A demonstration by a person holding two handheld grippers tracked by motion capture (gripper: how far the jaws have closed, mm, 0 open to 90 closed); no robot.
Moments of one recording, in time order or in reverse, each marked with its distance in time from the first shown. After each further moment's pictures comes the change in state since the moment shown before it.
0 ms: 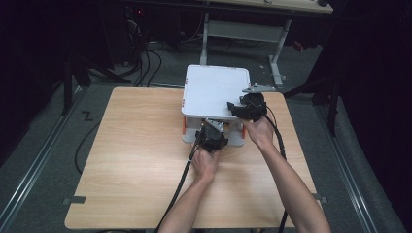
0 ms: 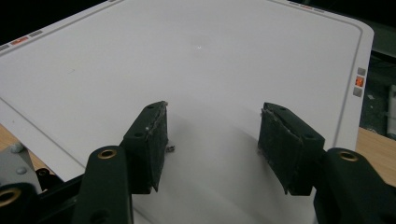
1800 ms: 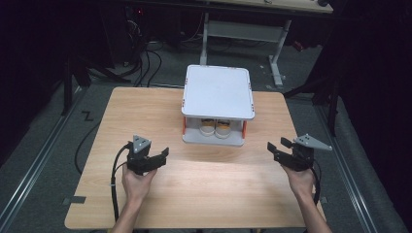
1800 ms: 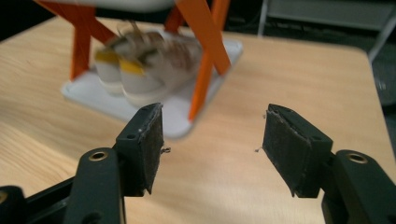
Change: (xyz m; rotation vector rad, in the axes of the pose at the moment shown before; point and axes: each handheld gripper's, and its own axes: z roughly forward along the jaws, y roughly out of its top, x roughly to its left) left arm 0.179 -0.076 -0.130 -0.046 -0.164 -0.074; right arm -0.040 -0.157 -0.113 -0.064 -0.064 0.168
